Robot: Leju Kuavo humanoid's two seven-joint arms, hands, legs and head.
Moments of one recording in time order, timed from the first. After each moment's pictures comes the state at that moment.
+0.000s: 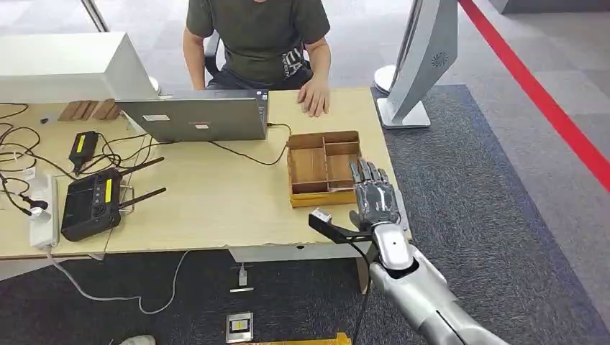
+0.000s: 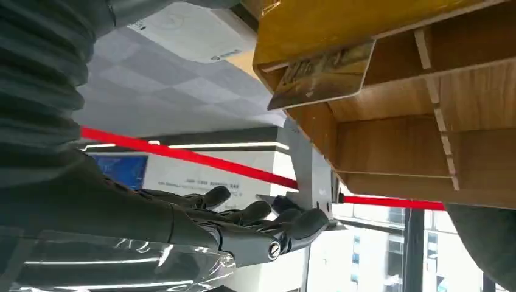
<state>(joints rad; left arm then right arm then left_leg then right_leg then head) -0.12 0.09 -1.13 -0.20 1.16 0.29 0.06 -0.45 -0.11 0.53 -0.95 1.32 -0.37 0.40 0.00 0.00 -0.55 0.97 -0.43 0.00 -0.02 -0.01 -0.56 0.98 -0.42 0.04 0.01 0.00</state>
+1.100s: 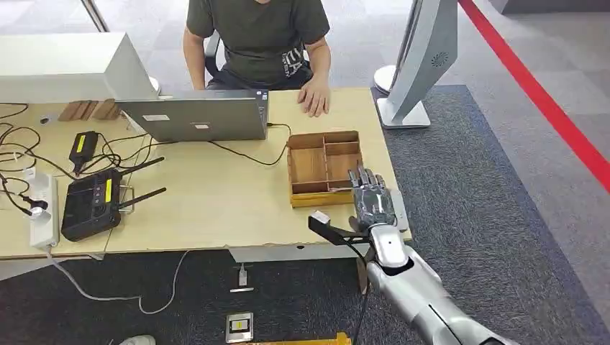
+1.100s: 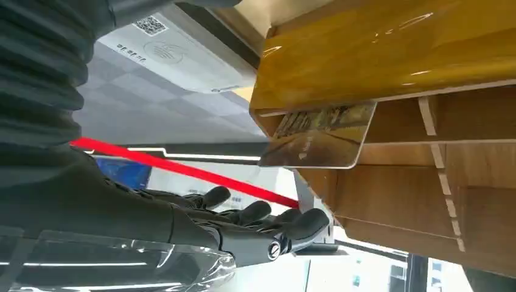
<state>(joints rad) -0.12 0.09 -1.13 -0.20 1.14 0.27 0.06 -0.49 -0.08 0.52 -0.81 1.31 -0.38 0.39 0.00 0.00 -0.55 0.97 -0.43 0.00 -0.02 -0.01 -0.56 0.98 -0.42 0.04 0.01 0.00</state>
